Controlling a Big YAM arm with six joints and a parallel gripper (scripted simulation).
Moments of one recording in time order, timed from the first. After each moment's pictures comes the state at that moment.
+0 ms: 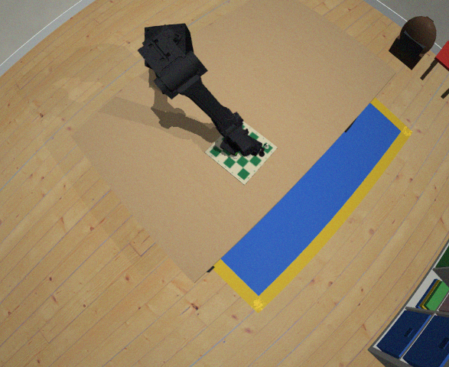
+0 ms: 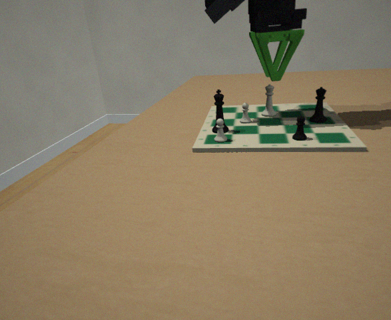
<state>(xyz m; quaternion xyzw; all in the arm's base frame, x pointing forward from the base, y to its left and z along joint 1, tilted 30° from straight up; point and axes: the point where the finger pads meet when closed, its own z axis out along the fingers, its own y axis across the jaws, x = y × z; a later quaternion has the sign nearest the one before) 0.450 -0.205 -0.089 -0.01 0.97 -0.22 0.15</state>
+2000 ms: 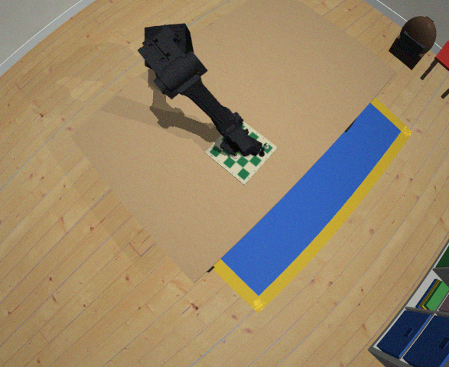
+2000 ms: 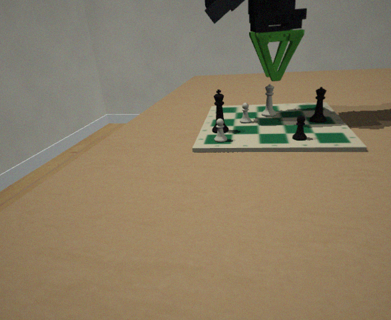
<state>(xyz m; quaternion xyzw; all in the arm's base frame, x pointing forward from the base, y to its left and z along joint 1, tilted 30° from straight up) 0.450 -0.205 -0.089 -0.01 0.97 -0.22 0.15</state>
